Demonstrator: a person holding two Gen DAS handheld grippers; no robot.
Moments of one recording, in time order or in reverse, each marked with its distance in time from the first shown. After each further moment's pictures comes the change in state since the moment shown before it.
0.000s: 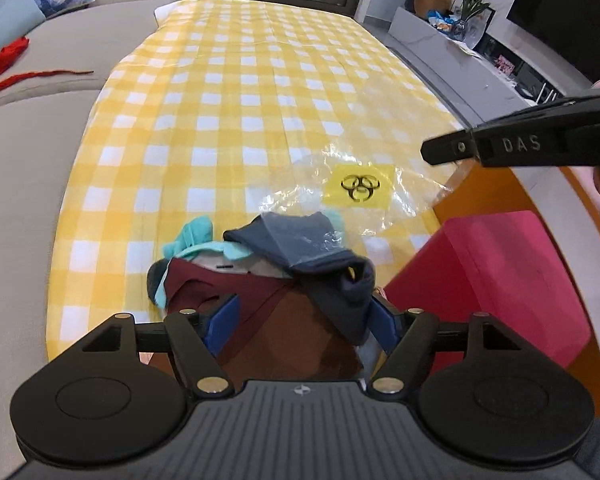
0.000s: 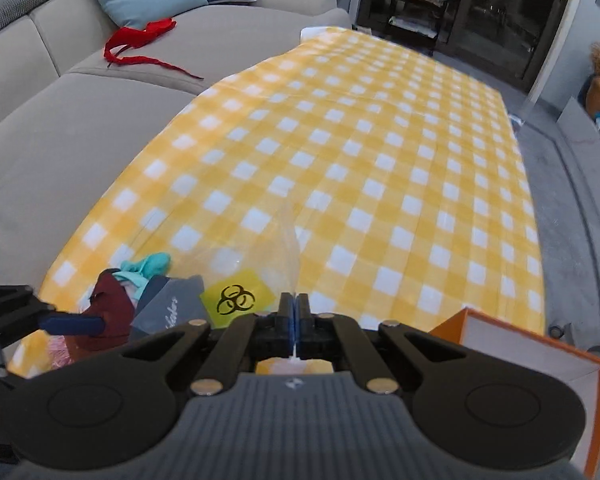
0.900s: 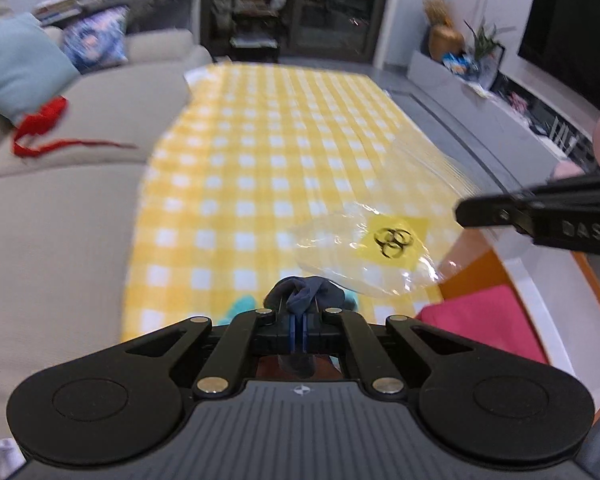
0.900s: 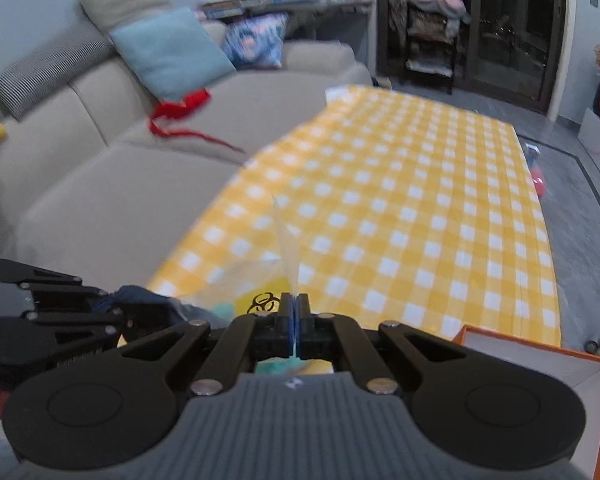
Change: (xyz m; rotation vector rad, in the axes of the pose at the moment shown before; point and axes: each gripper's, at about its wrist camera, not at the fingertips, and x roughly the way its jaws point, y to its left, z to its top) left arm -0.098 -0.004 0.023 0.000 -0.162 0.109; right arm -0.097 -0.002 -0.004 0.064 -0.198 0.150
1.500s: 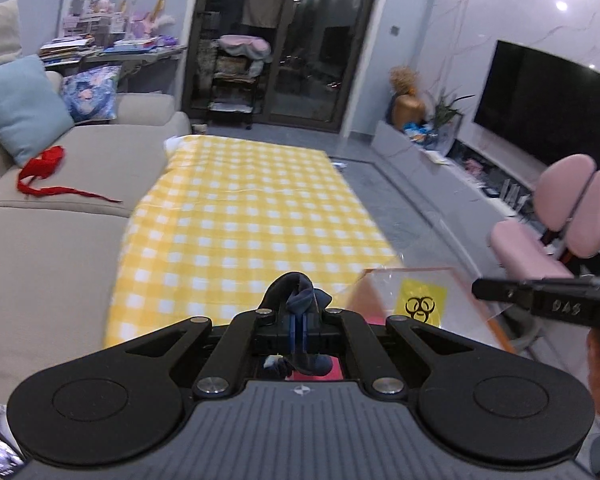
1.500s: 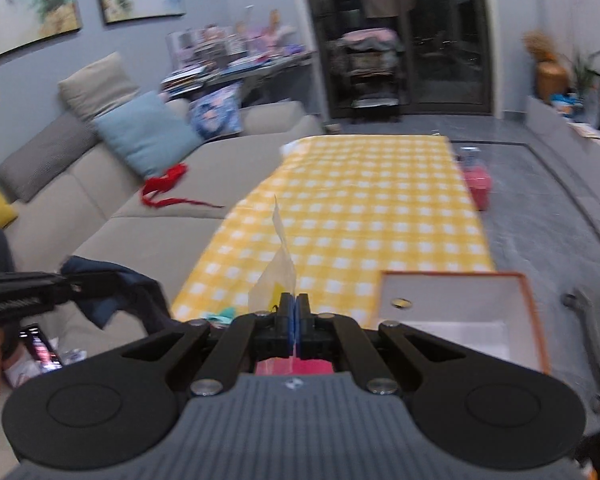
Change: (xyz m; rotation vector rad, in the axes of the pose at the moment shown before) left arm -0.120 -0.055 -0.016 -0.032 -0.189 -0.135; right arm -0.166 -0.031 -0.085 0.199 -0.173 -0.089
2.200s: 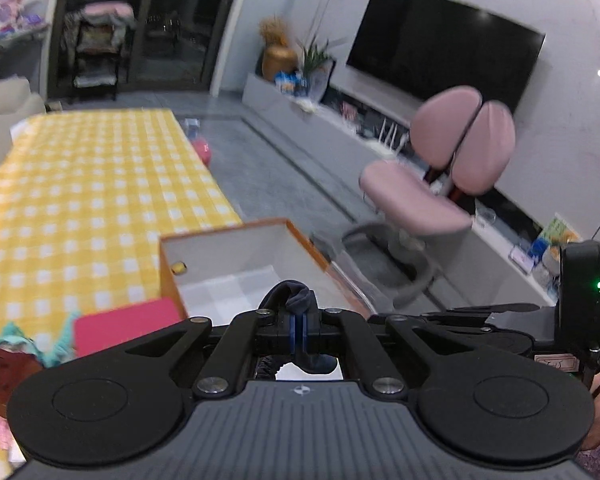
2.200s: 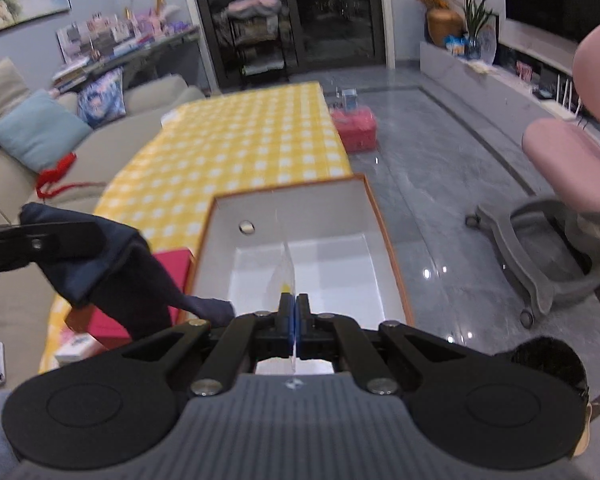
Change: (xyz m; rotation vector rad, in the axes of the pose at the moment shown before) left arm 0.098 -0.141 -0.028 0.149 0.155 -0.326; right arm -0.015 -0.111 -0.067 0.158 0.119 -0.250
